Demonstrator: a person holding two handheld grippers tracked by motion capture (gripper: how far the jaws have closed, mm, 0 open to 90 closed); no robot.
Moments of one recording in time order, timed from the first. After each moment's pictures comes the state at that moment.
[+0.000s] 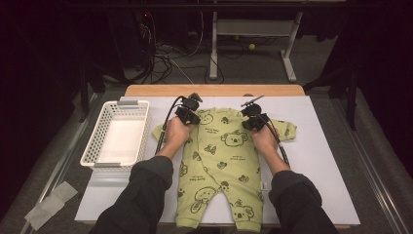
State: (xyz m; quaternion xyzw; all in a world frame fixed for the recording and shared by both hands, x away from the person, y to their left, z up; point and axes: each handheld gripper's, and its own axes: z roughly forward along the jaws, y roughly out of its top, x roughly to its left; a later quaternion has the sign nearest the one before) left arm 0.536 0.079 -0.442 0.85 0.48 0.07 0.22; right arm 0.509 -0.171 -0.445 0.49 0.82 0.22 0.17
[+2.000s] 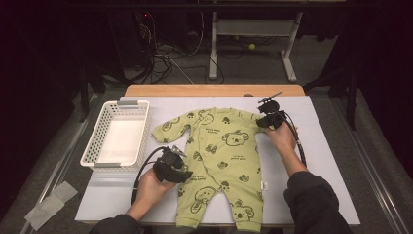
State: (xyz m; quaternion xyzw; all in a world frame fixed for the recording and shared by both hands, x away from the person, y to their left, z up) left arm 0.343 0.123 -0.453 0.89 0.39 0.05 0.26; right arm 0.502 -0.218 -0.424 0.50 0.81 0.21 0.19
